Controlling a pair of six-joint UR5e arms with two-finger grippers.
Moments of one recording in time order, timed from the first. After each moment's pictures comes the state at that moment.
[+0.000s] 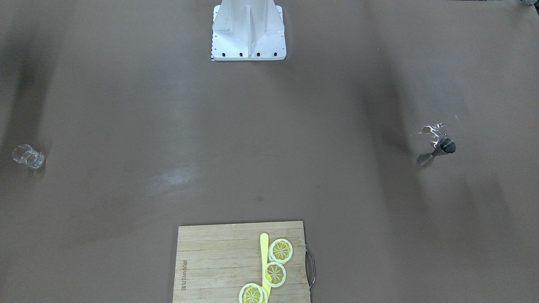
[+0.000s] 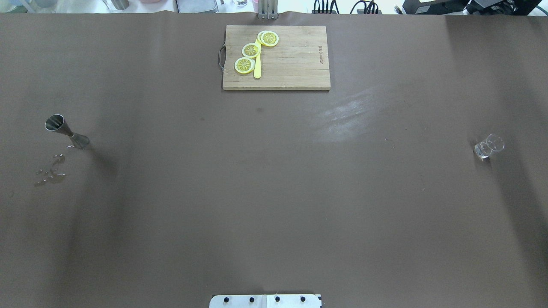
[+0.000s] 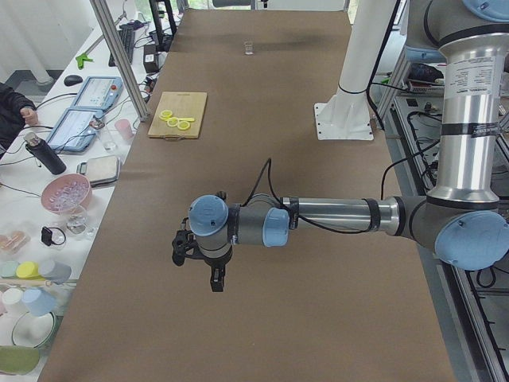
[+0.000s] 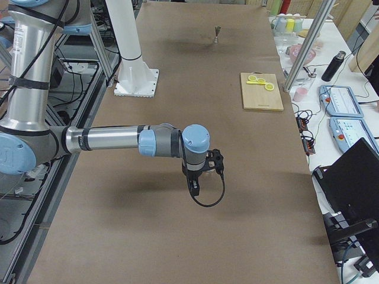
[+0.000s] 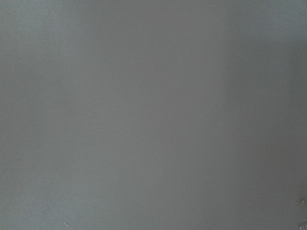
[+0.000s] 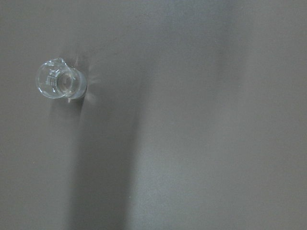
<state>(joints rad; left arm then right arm) -1.59 -1.54 -1.61 -1.60 -2.38 -0.04 1.53 -1.77 1.86 -1.66 2.36 -0.19</state>
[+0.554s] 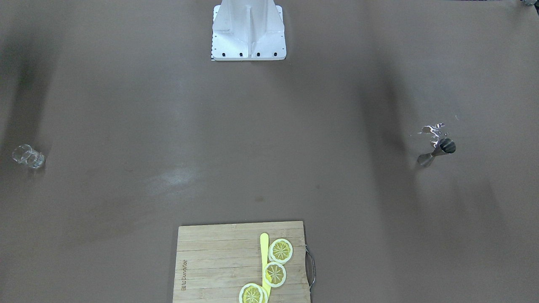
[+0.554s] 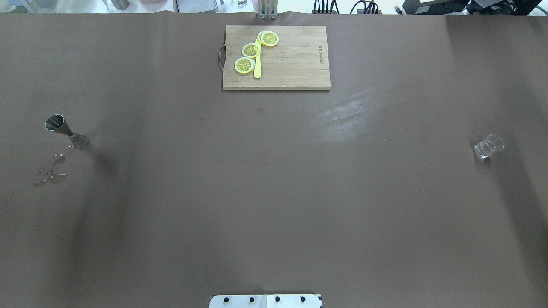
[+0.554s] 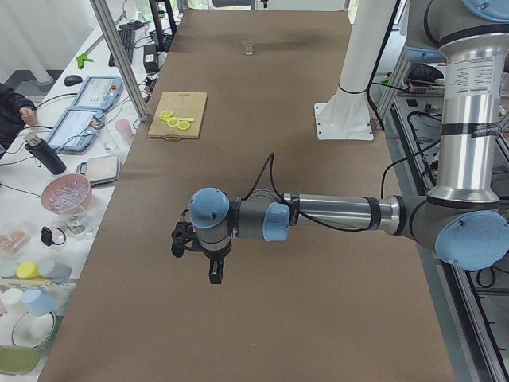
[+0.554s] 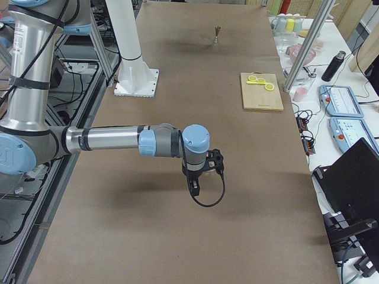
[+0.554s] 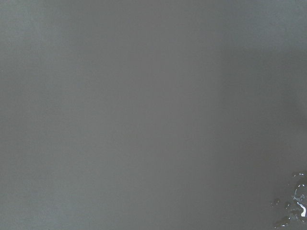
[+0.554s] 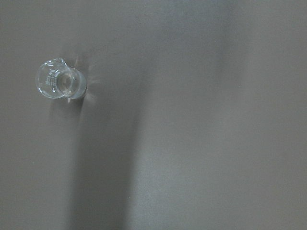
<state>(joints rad) -1.59 -1.54 -1.63 -1.60 -2.40 -0.04 1.53 -1.77 1.86 -1.66 2.36 -0.19</state>
